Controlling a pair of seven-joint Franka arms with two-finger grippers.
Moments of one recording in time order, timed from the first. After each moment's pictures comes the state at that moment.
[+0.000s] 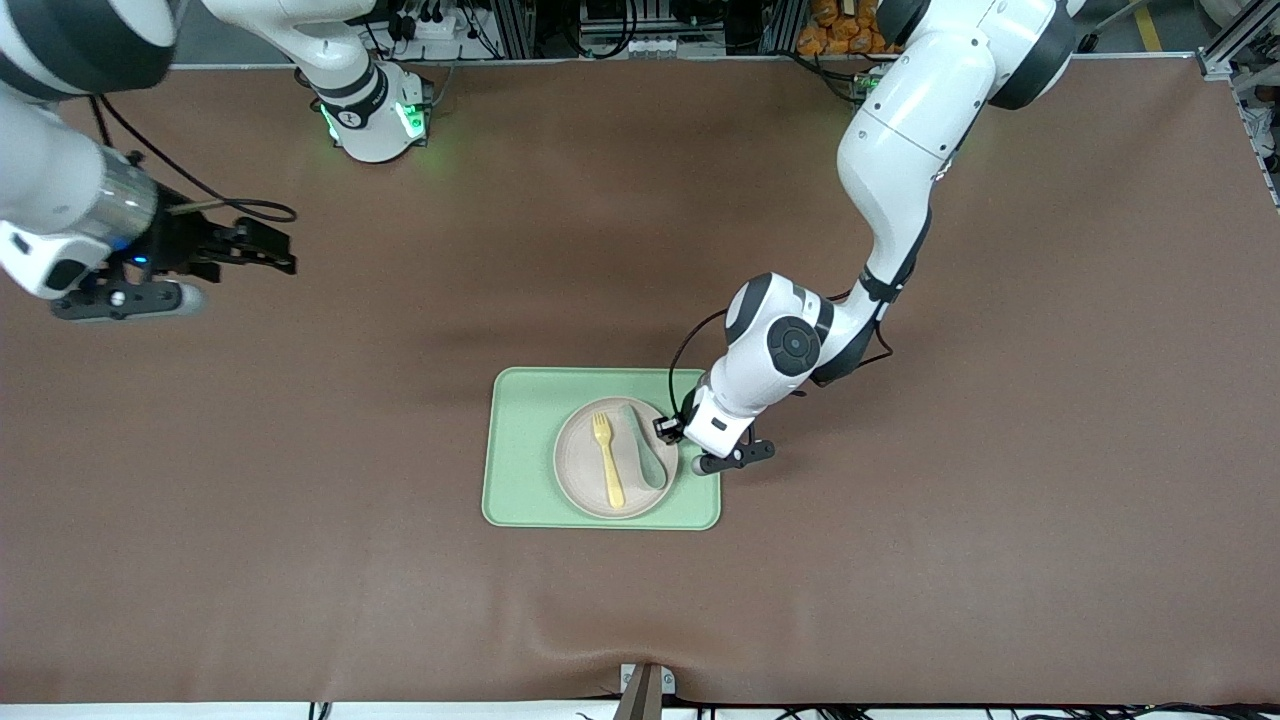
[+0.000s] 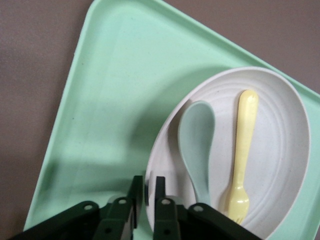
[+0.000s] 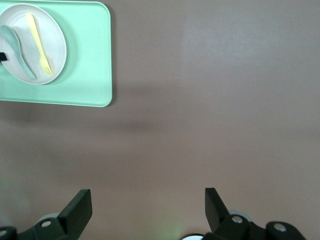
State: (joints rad) left arm -0.47 0.87 -0.19 -1.49 -0.28 2.64 -0.66; right arm 0.12 0.05 0.05 -1.64 0.12 1.54 0.12
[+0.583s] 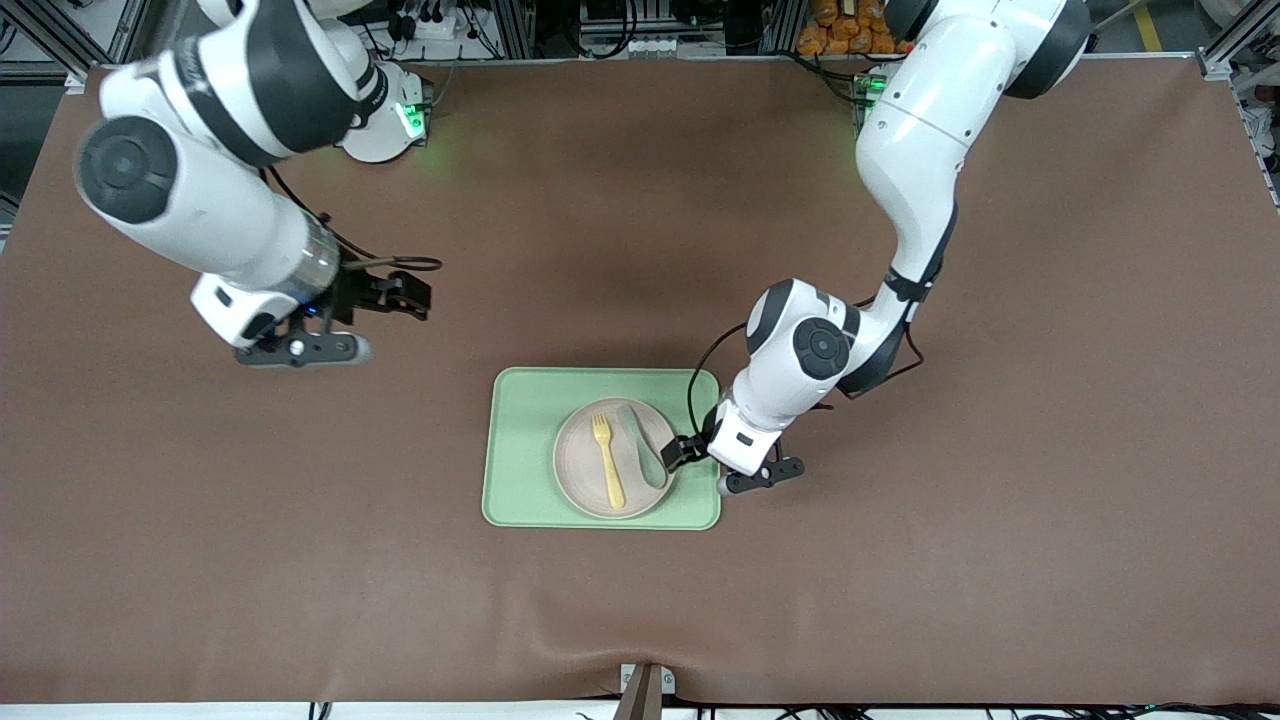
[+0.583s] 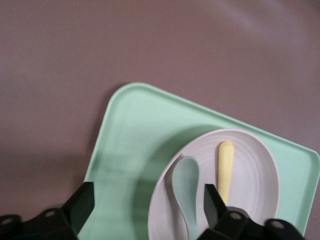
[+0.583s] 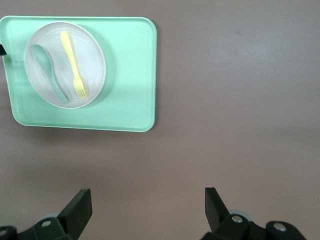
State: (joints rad) left arm -0.47 0.80 -0.12 -1.44 -0.22 2.59 -0.66; right arm 0.33 0.25 0.05 -1.53 0.11 1.69 0.31
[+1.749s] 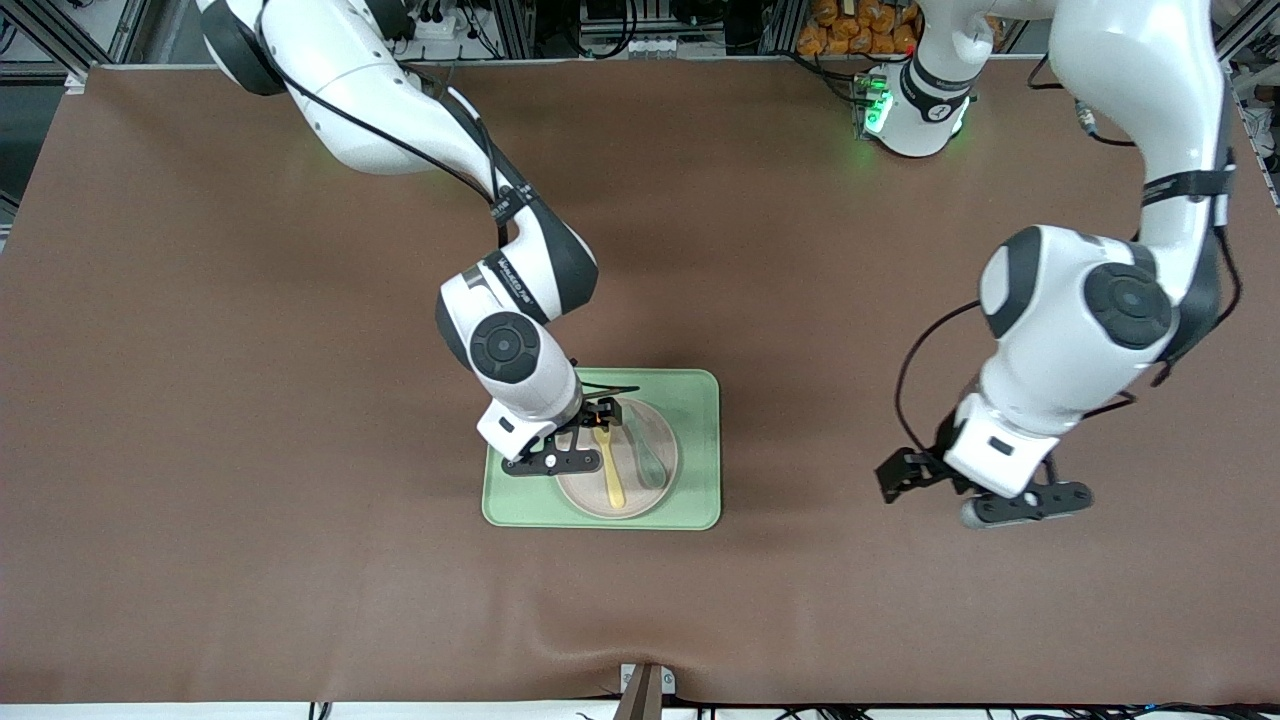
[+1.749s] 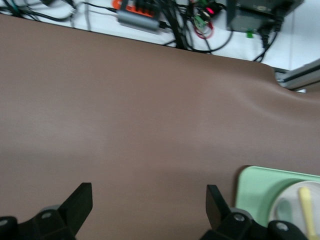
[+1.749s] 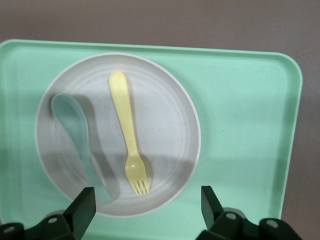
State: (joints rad) left arm -0.16 0.48 -0.08 -1.44 0.00 2.20 -0.36; right arm 0.56 0.84 0.02 -1.20 0.04 2.08 0.51
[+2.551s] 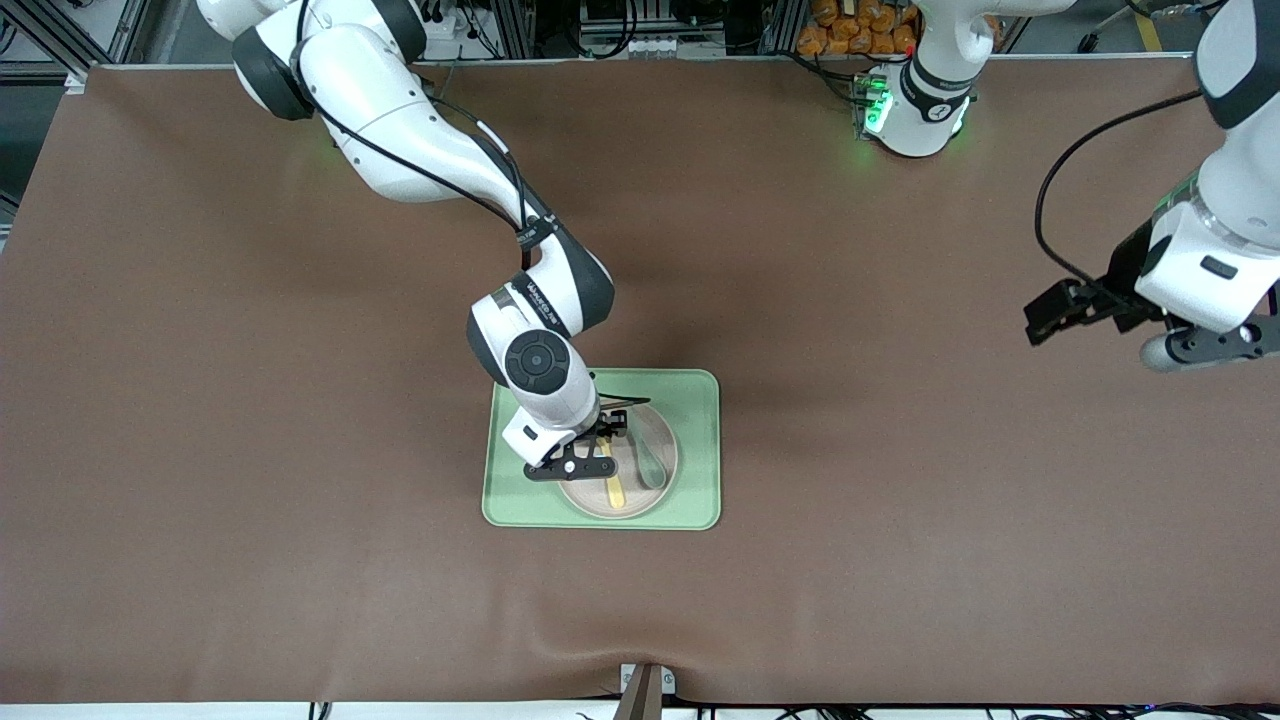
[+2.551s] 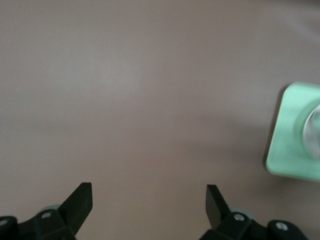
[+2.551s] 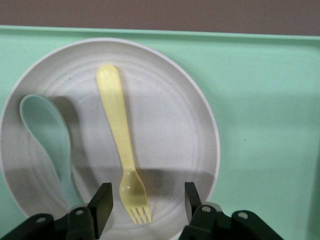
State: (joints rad) left arm -0.09 0.14 -0.08 -1.45 0.03 1.58 -0.29; right arm 0.58 0.93 0.02 -1.19 0.03 2.16 0.54
